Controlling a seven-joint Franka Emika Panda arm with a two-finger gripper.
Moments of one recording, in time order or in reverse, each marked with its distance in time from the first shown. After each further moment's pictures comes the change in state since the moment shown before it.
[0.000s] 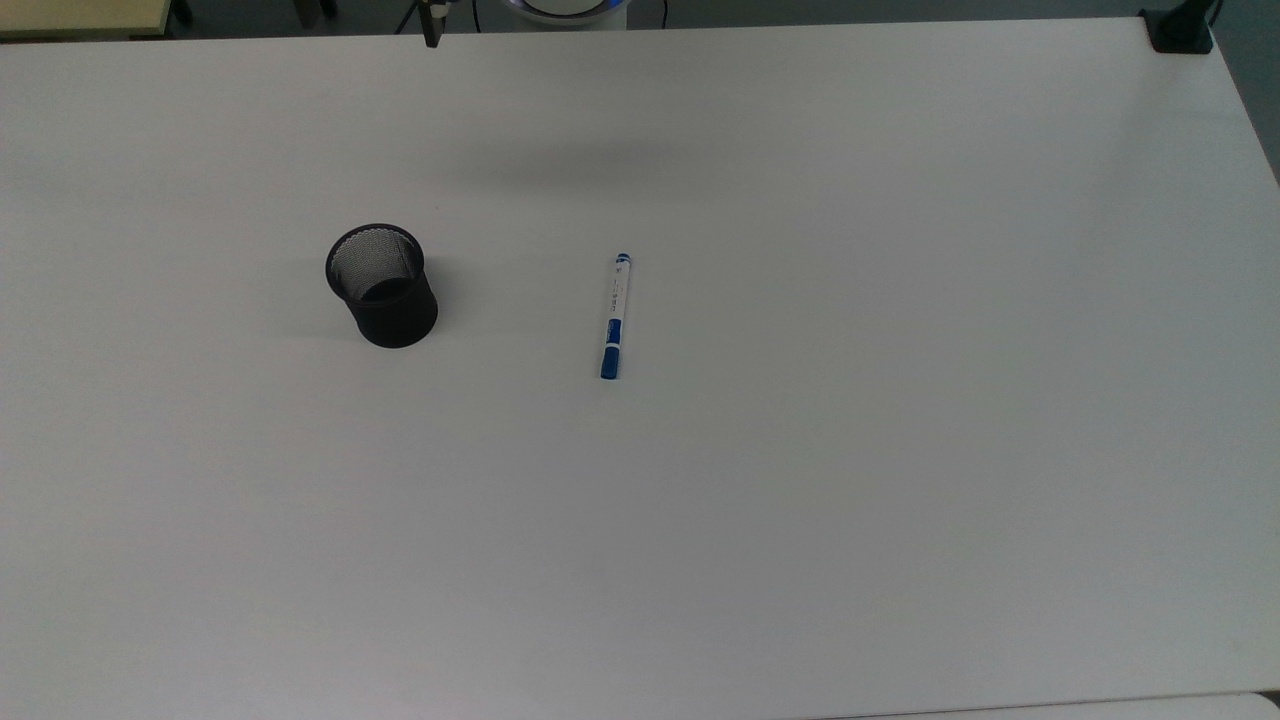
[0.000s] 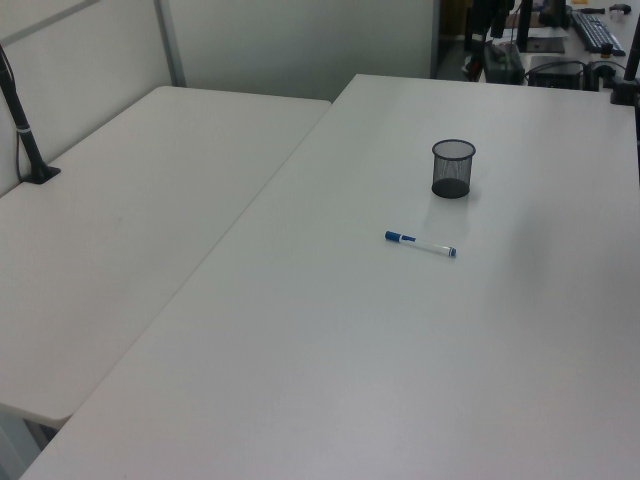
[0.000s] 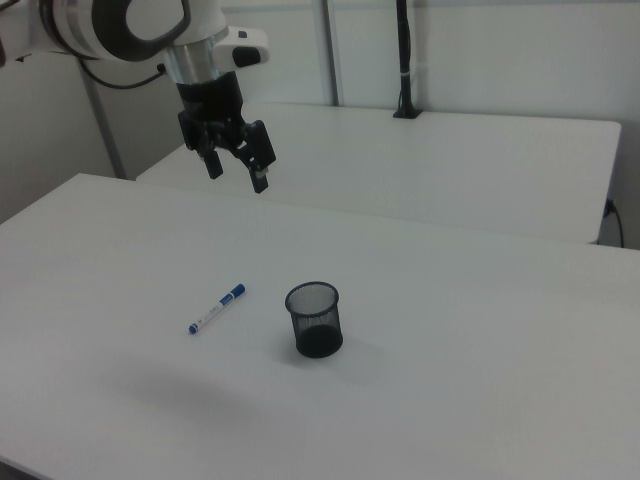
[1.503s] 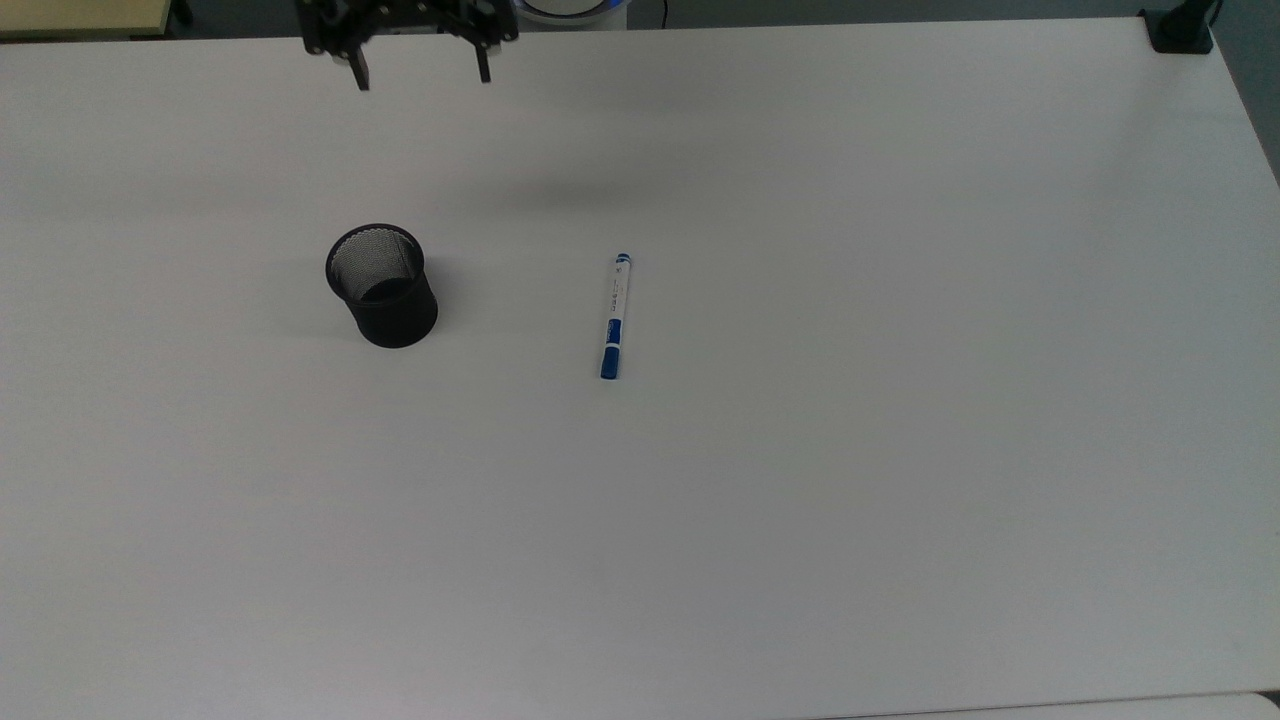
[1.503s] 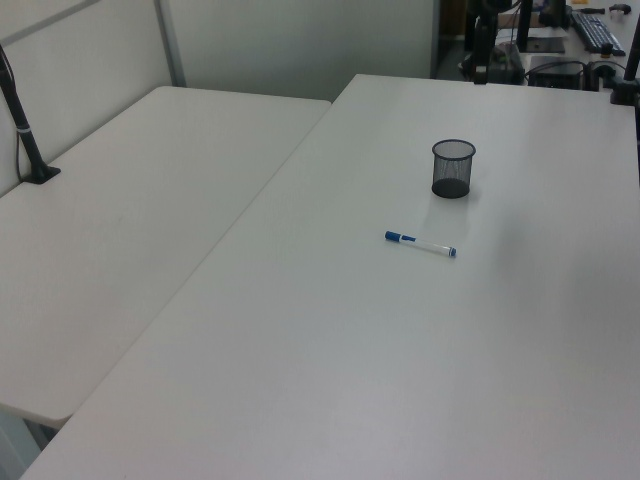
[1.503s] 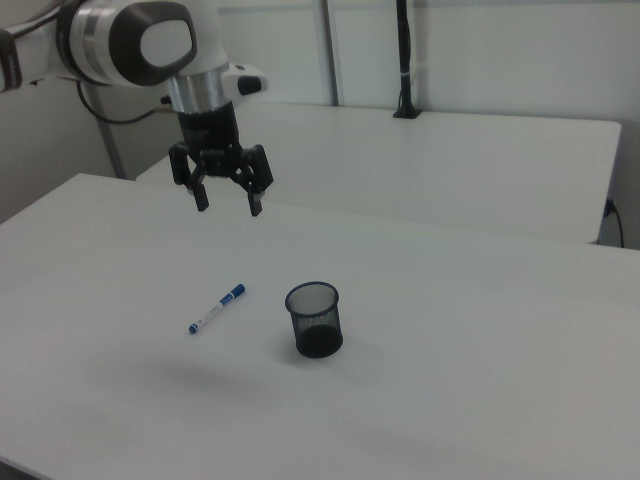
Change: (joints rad) arm 0.051 0.063 0.011 -0.035 -0.025 -0.019 -0.235
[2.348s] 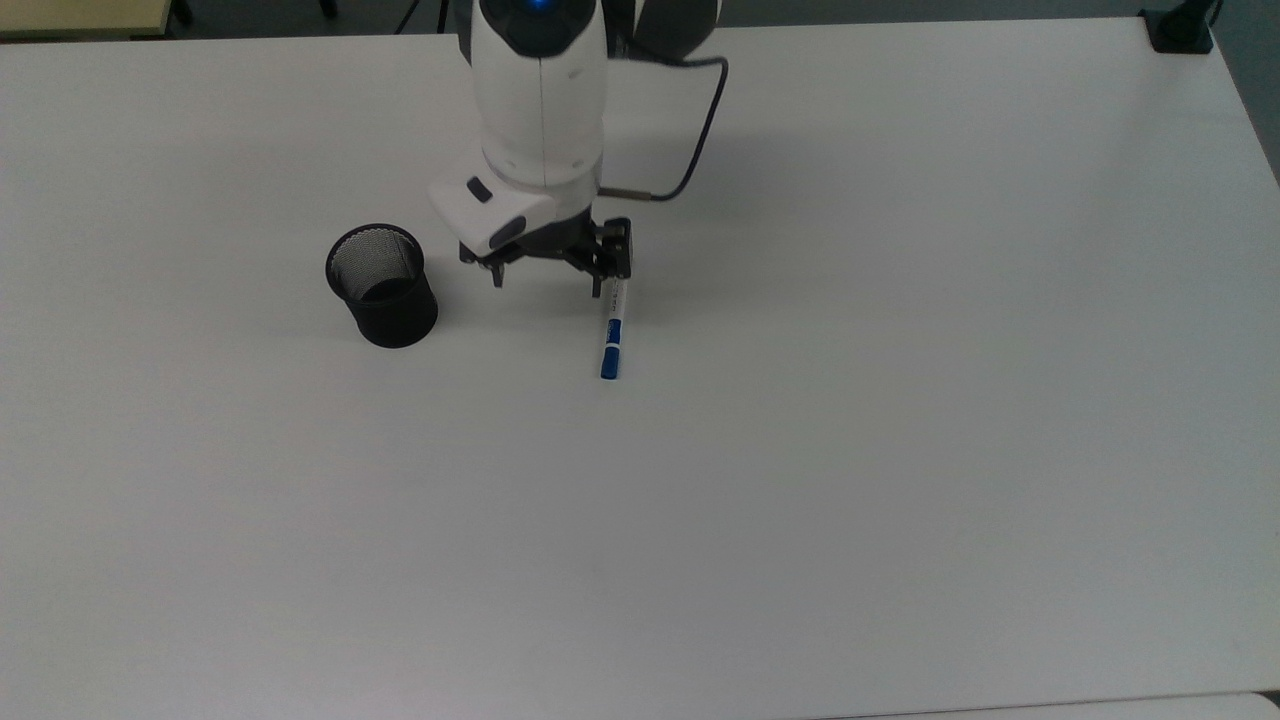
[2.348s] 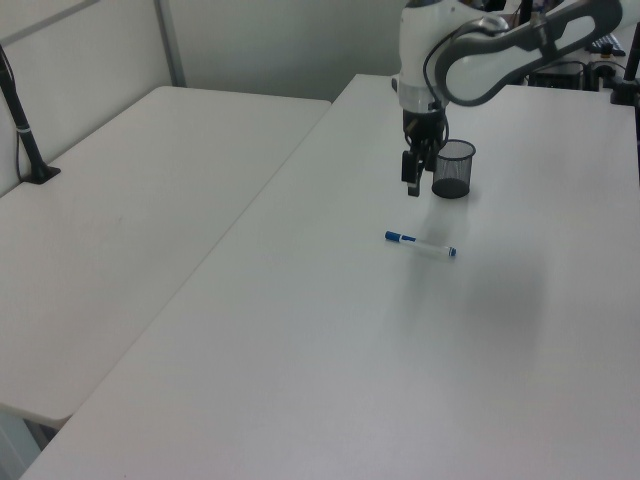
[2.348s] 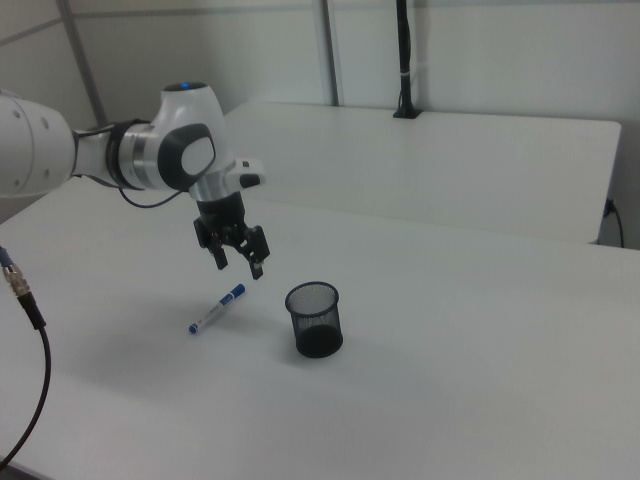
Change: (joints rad) arm 0.141 0.289 0.003 -0.098 -0.013 0.406 0.380
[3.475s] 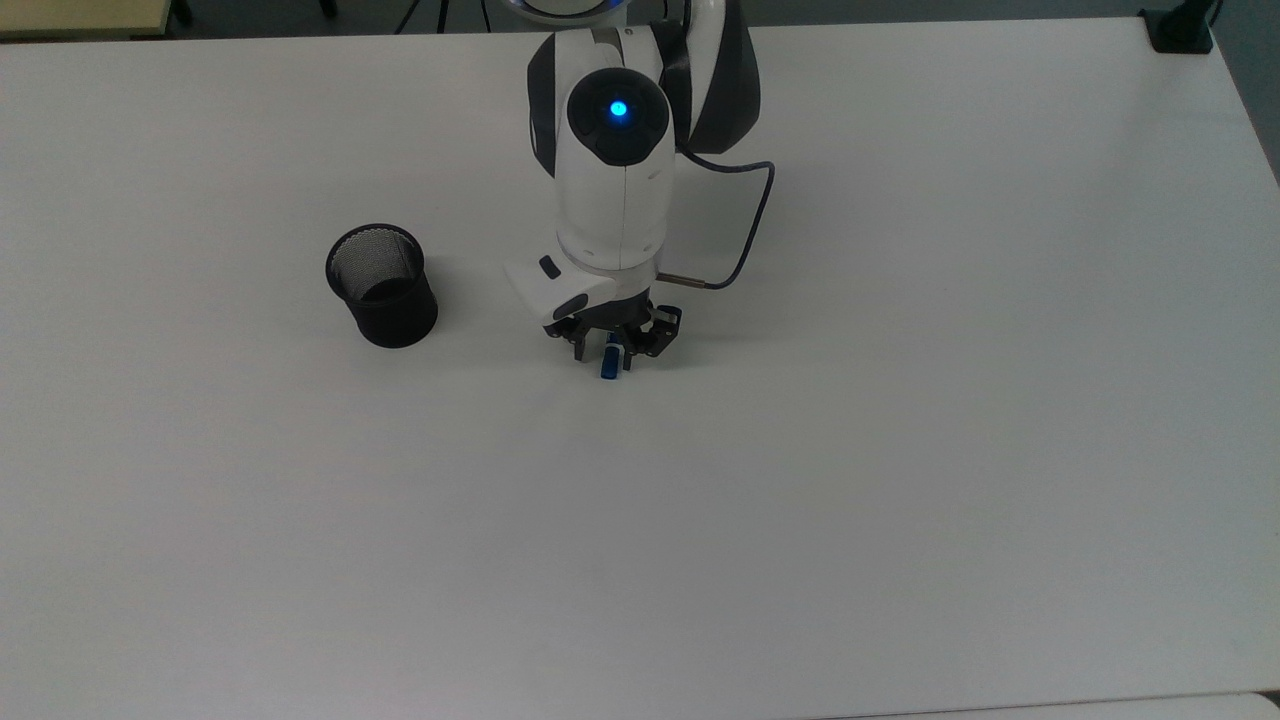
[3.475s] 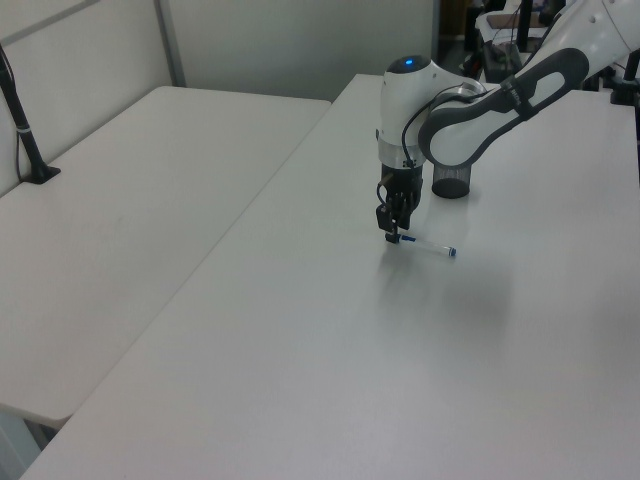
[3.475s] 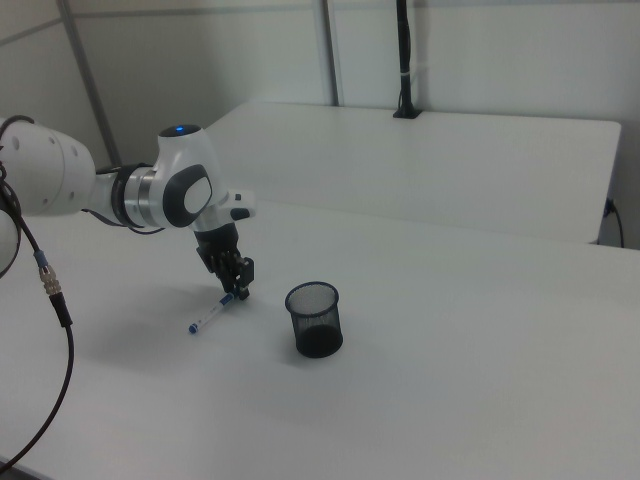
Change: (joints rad) arm 0.042 0.145 0.029 0.001 0.000 0.198 0.190
